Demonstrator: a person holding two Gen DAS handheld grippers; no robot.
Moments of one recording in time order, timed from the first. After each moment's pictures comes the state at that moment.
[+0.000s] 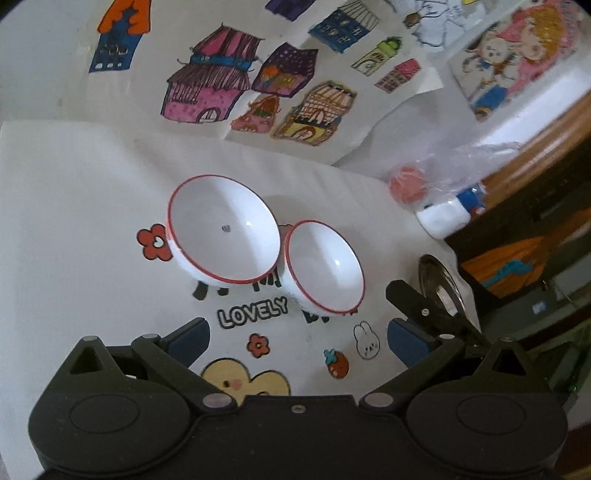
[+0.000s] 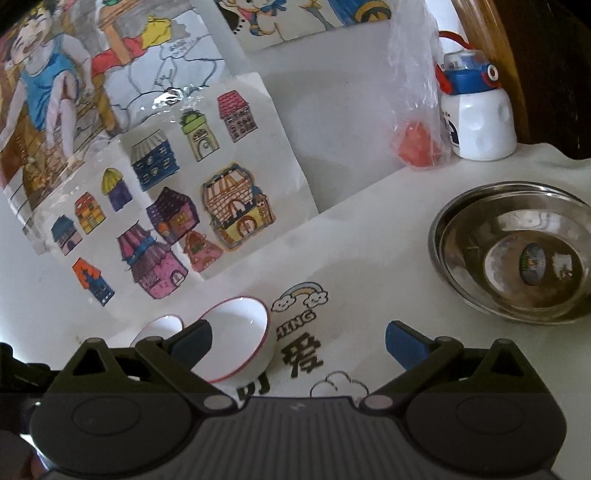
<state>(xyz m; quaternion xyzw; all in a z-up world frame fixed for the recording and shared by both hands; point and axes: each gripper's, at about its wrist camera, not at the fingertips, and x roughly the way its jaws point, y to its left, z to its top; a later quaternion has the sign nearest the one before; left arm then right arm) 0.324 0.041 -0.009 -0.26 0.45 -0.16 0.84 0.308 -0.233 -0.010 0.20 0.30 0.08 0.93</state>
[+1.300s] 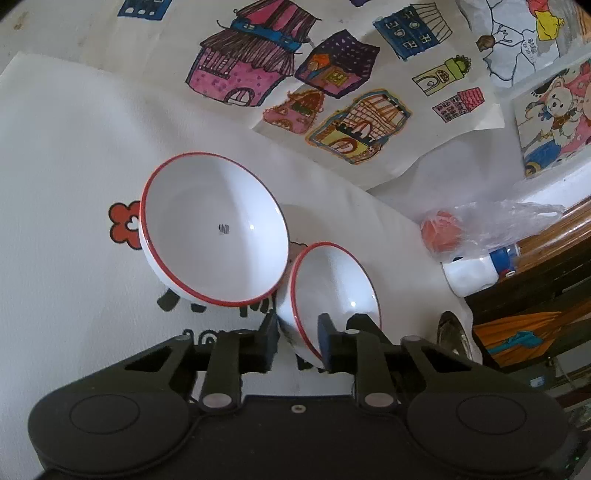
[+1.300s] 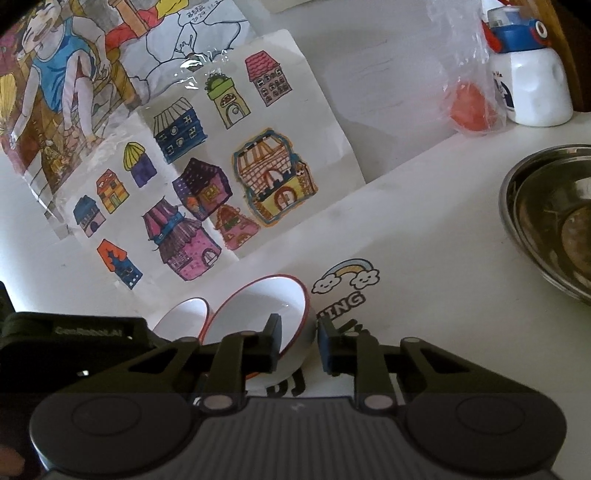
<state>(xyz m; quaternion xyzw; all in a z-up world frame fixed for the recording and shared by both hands) 0.352 0.017 -0.044 -0.34 0.42 -0.09 0.83 0.333 -0.218 -0.035 0.22 0.31 0.16 0.91</state>
